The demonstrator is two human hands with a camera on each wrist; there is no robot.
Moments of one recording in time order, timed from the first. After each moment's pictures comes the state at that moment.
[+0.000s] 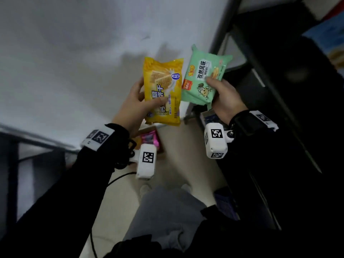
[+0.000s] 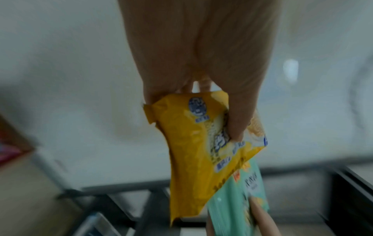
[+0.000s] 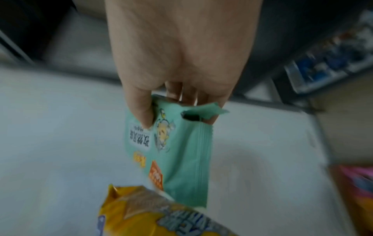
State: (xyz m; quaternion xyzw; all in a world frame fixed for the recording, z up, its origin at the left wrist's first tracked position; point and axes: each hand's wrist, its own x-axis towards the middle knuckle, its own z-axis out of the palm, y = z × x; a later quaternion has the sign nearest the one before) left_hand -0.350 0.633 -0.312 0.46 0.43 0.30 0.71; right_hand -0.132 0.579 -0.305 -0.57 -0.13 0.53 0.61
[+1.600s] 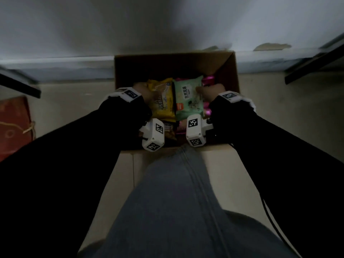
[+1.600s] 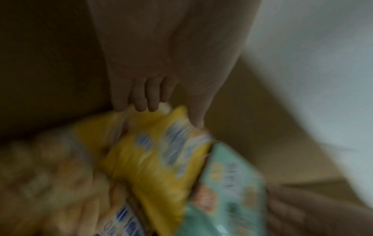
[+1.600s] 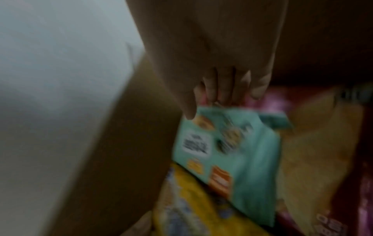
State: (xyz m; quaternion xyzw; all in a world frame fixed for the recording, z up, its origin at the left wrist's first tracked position) left_hand -0.500 0.783 -1.112 0.49 0.74 -0.04 0.46; right_hand -0.295 0.754 -1.114 -0.79 -0.31 0.50 0.15
